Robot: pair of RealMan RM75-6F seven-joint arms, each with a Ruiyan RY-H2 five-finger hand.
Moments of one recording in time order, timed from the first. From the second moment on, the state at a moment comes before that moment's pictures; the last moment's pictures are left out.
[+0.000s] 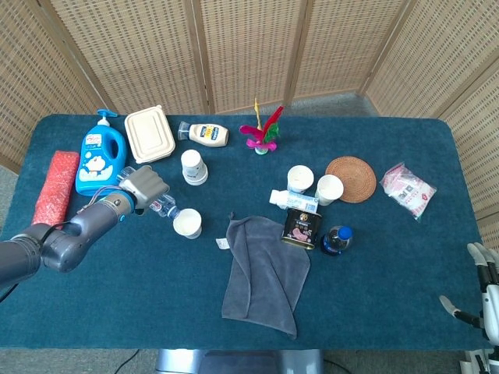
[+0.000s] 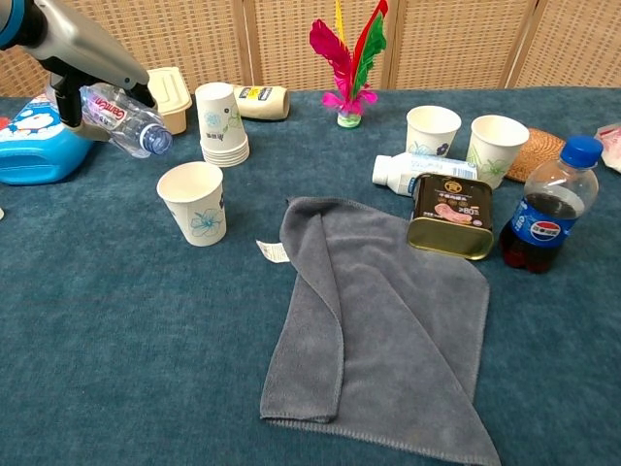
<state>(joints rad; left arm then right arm) -1.47 -1.10 0.35 -1.55 0.70 0.44 0.48 -0.08 -1.15 0.06 -1.54 -1.50 1.61 0.21</state>
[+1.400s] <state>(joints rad) -1.59 -1.15 0.45 -1.56 0.60 0.49 0.57 -0.08 -1.16 0.06 -1.51 -1.50 1.61 0.23</state>
